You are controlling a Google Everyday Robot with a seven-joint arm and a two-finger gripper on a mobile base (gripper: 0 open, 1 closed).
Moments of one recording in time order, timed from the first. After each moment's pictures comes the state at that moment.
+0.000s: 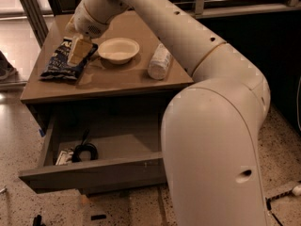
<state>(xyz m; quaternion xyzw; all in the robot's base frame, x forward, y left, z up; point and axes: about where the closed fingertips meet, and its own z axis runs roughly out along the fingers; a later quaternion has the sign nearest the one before) 0.700 0.223 0.911 -0.75 0.53 0.16 0.35</state>
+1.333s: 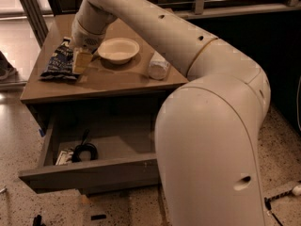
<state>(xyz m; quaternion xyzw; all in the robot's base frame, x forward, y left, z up) 0.699 0.221 0.869 -0.78 0.54 0.09 0.30</state>
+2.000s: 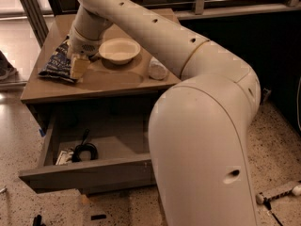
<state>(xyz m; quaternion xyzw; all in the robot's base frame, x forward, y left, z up) 0.691 0.232 0.848 -0.79 0.54 0.11 0.27</state>
